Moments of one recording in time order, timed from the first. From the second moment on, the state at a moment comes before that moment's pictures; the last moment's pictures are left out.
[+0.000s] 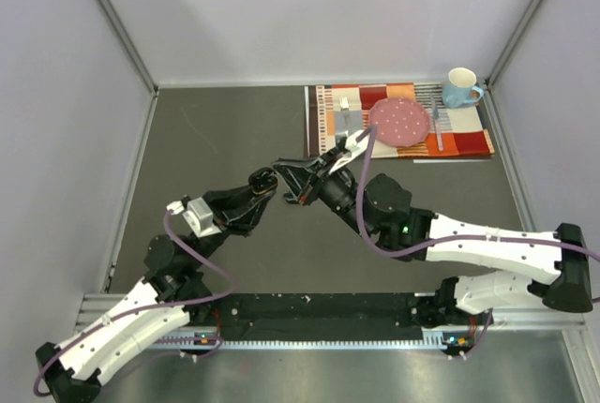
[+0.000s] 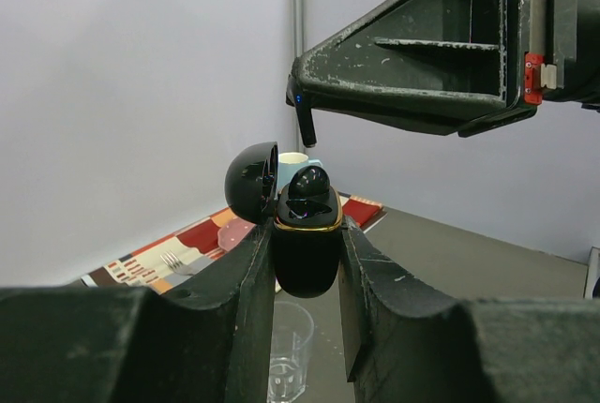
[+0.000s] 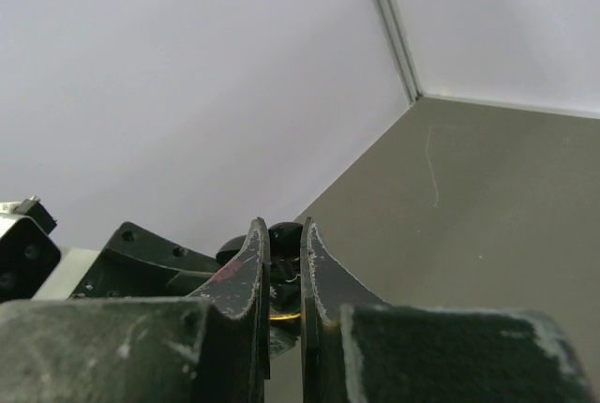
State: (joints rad) left arm -0.79 0.38 0.32 0.58 0.12 -0.05; right arm 1.28 1.19 1.04 0.40 0.45 0.34
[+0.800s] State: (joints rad) left arm -0.79 0.37 0.30 0.58 0.11 -0.06; right arm 1.35 1.30 1.04 0.54 0.45 0.24
